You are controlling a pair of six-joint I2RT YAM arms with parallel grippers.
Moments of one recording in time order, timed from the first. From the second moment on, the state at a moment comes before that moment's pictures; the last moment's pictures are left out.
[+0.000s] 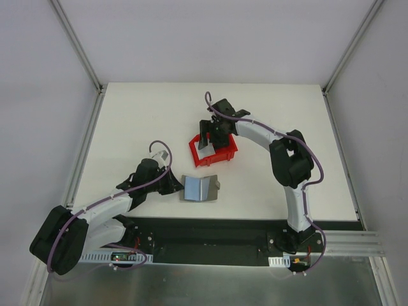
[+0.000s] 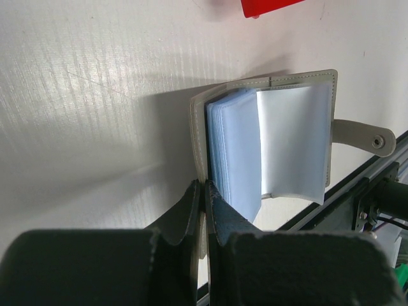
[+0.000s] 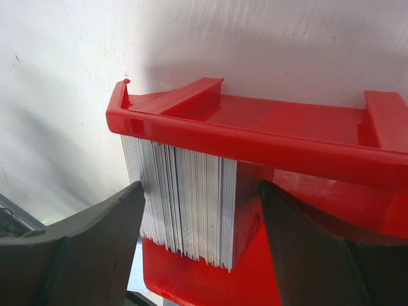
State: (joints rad) left arm -0.51 1.04 0.27 0.07 0.30 -0.76; right arm 0.61 2.11 1.65 -0.60 -0.28 0.45
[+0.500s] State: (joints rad) left arm -0.51 1.06 0.27 0.07 0.30 -0.76; right arm 0.61 2.10 1.65 -0.58 -0.30 0.45
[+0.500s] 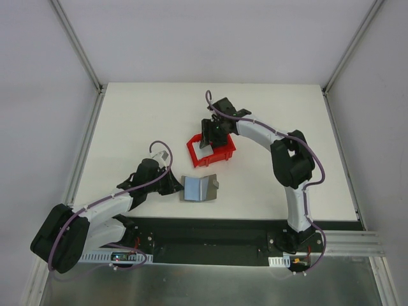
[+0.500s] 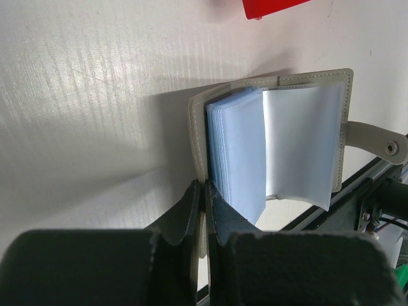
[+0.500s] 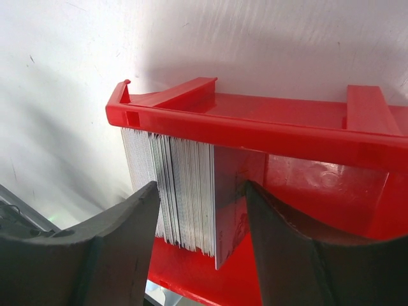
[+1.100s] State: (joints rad) left arm -0.51 1.09 0.28 0.07 0.31 -0.75; right arm 0.60 2.06 1.64 -0.58 -0.30 0.45
